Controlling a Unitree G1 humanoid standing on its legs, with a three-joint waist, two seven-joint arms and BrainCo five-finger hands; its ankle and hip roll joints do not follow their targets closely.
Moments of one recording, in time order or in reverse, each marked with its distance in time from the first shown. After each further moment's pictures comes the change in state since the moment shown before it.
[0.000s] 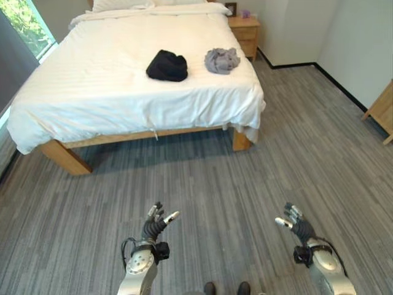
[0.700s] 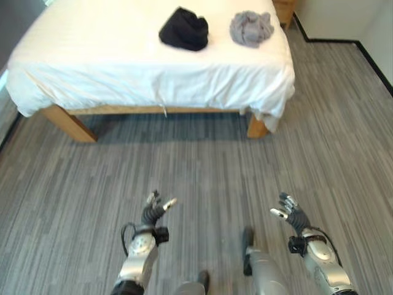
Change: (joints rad) left arm -0.064 0.019 -0.041 0.125 0.003 0.003 0.013; right arm 0.021 -0.002 0.030 0.015 0.011 0.004 0.017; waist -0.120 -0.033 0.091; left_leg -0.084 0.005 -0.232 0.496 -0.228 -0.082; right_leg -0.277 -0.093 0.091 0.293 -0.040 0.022
